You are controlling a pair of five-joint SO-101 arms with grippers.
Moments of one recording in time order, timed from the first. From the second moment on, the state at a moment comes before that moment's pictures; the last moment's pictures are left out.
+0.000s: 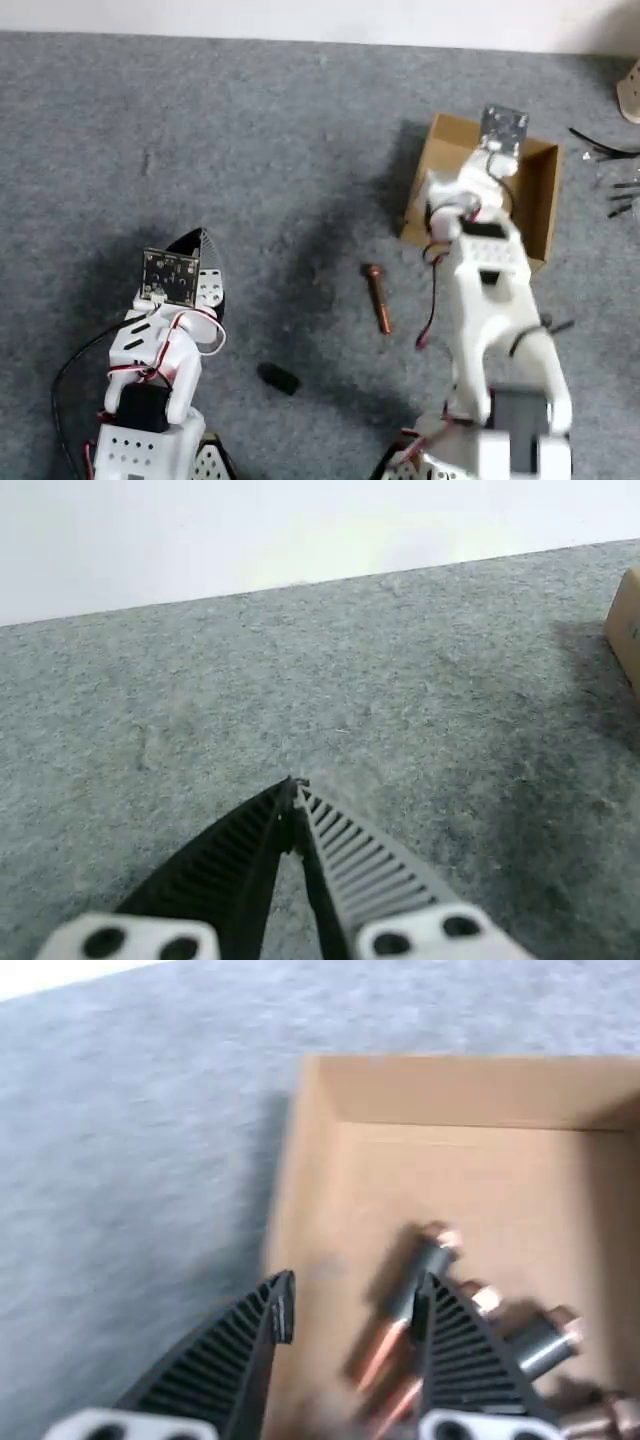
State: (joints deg) left arm 2.0 -104.0 96.0 34.9 -0.5; right arm -3.9 -15.9 42.2 16.8 -7.2
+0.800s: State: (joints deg) left arm -7.3 -104.0 96.0 32.0 0.8; right arm -57.8 -54.3 65.7 51.8 18.7
